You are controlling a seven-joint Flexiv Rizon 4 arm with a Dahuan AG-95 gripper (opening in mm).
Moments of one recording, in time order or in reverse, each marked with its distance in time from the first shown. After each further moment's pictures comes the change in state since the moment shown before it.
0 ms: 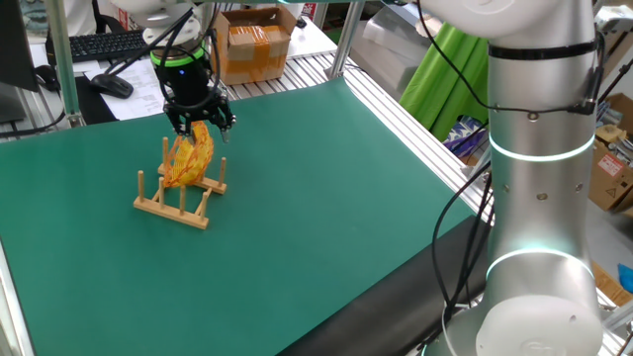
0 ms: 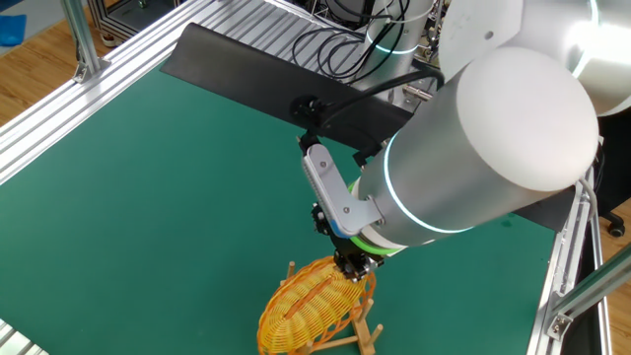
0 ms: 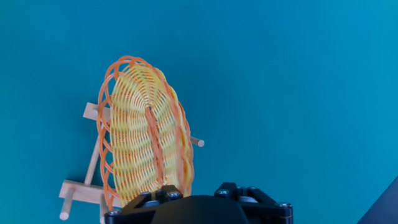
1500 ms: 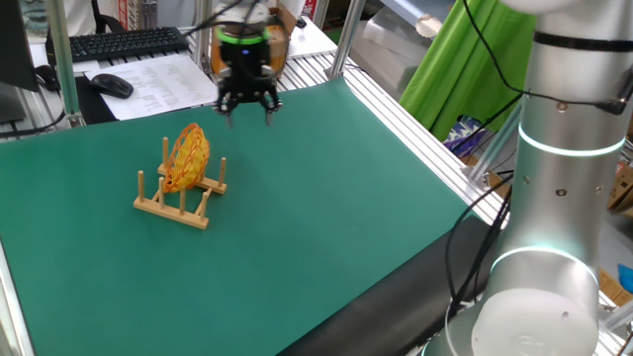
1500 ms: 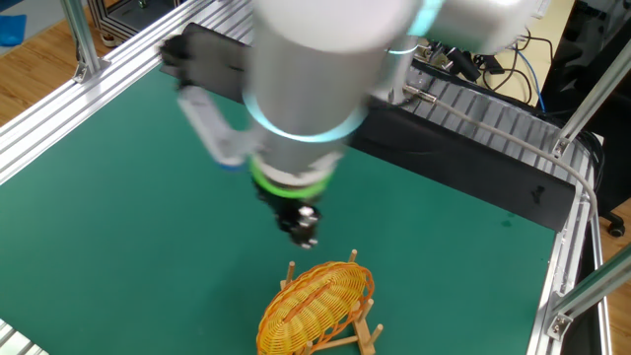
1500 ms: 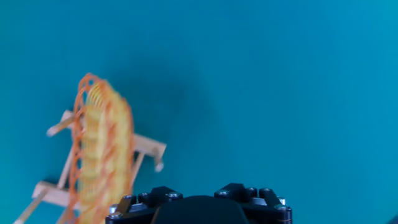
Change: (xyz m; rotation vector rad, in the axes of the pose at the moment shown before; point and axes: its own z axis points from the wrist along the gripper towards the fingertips) arm -0.064 -0.086 0.019 -0.191 0.063 -0.114
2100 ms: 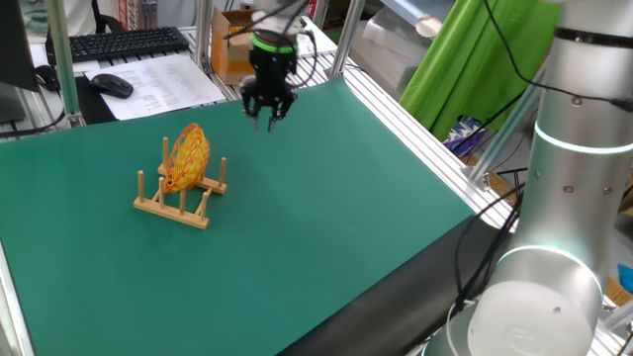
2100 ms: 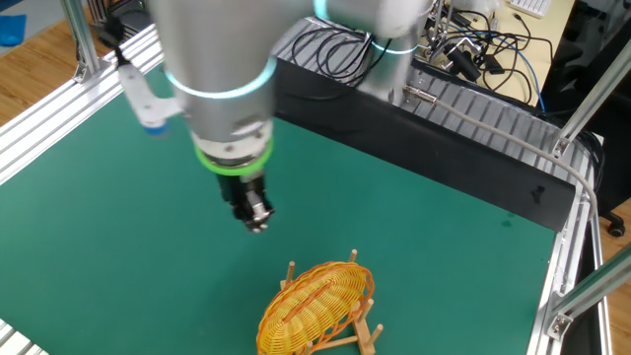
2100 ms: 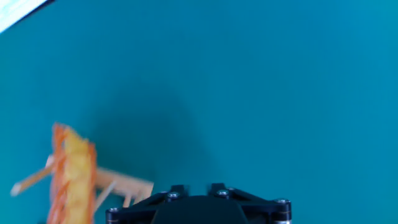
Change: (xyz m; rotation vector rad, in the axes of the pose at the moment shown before) arm -0.038 -0.034 0.043 -0.151 -0.028 0.085
